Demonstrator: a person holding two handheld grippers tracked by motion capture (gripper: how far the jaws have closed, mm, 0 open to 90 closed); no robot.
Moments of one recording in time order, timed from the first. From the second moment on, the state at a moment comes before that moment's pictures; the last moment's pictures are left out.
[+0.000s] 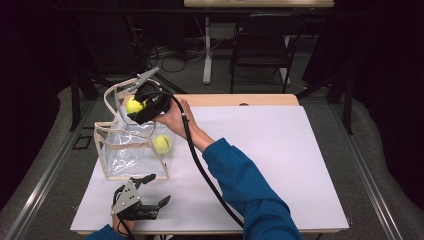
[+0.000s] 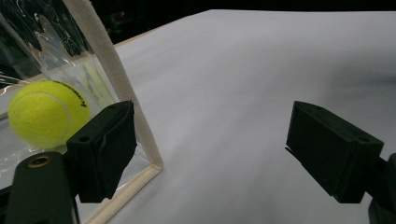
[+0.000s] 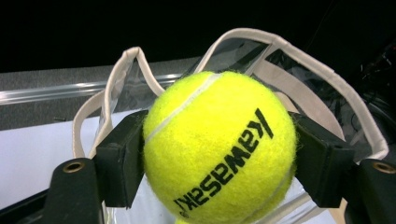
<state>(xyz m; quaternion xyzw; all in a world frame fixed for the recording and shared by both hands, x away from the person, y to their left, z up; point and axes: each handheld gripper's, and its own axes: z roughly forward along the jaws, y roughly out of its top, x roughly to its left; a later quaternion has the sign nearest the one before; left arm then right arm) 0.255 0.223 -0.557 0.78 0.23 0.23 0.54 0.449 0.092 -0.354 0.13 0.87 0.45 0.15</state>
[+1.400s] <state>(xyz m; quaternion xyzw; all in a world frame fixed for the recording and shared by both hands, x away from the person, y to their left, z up) 0.255 0.219 -0.557 0.78 0.23 0.23 0.53 0.449 0.054 -0.353 0.15 0.88 0.43 0.12</state>
